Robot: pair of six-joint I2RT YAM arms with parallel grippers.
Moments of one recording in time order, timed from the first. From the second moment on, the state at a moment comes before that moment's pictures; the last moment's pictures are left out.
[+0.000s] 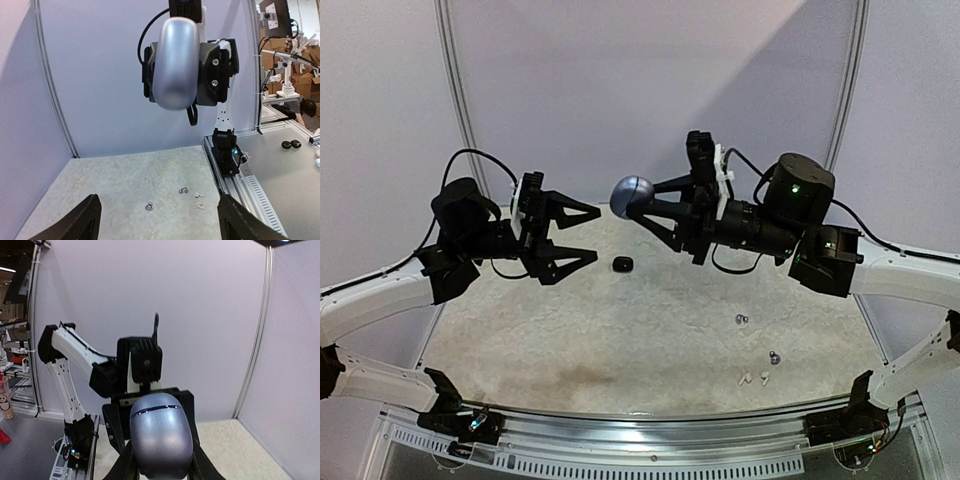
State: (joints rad) left arm -0.66 1.13 0.81 0.40 0.86 0.09; right arm 1.06 1.36 1.16 0.33 -0.31 -0.05
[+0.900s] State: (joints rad) left arm -0.76 1.23 0.86 0.74 0.84 -0.17; right arm 1.06 1.44 1.15 0.50 -0.38 -0.07
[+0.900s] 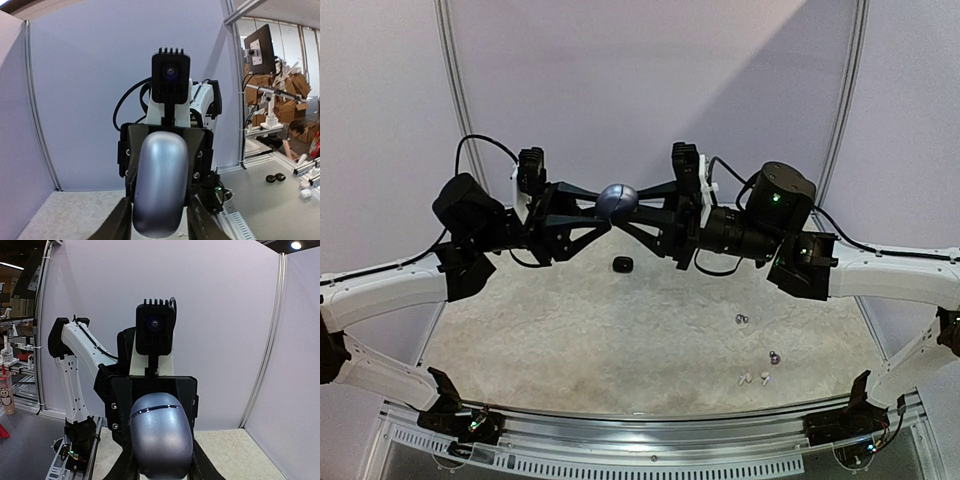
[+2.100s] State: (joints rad) left arm -0.76 1.18 0.91 0.14 0.69 0.44; right arm 1.07 1.54 1.52 -0.42 -0.20 -0.32
